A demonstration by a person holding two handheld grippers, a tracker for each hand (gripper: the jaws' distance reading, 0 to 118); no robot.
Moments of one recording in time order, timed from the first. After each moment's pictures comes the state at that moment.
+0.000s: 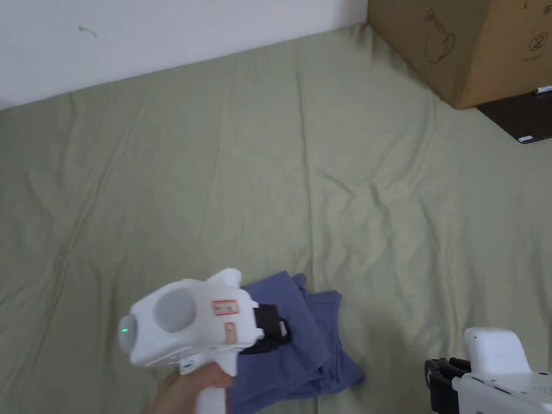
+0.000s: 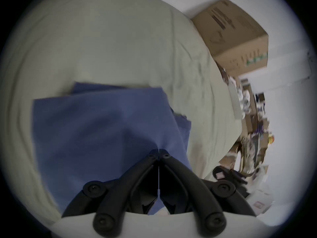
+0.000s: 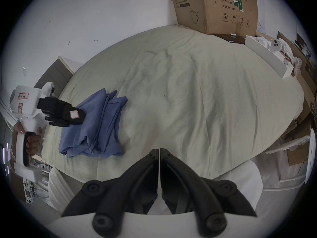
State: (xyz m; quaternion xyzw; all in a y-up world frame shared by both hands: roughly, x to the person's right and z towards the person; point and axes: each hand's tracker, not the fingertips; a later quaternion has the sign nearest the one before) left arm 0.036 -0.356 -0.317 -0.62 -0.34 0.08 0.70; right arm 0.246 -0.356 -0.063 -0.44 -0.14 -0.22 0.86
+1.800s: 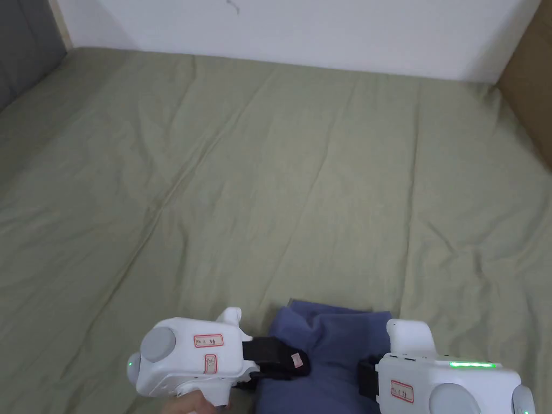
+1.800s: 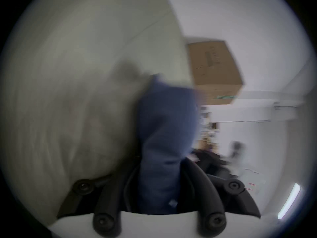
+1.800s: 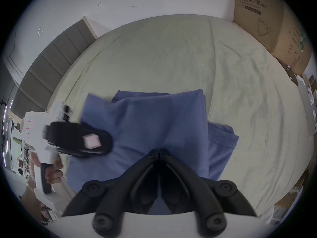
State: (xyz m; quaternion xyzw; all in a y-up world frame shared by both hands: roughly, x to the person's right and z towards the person) left arm -0.119 -0.466 -0.366 -0.63 -0.33 0.33 0.63; right arm 0.146 -0.365 -0.237 -0.51 -0.01 -0.12 0.85
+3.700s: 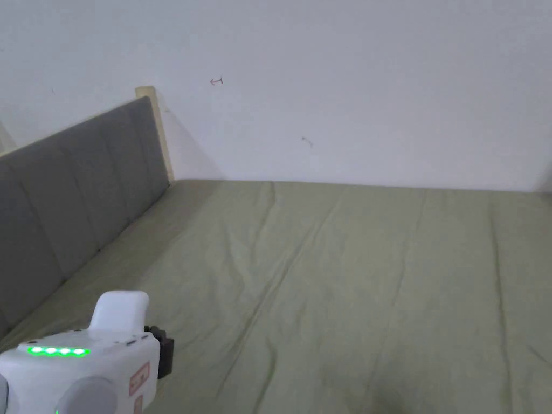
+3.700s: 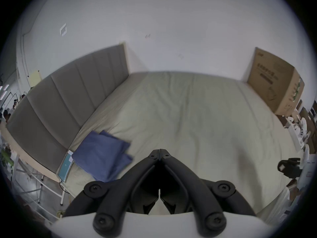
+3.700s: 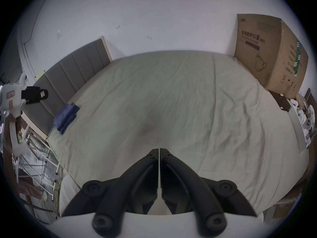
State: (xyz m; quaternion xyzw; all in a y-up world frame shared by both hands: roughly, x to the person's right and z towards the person) left arm -0.267 -0.188 -0.336 -0.31 -0.06 -0.04 0.95; right arm 0.115 -0.273 -0.210 -0.38 0.00 -0.08 0.92
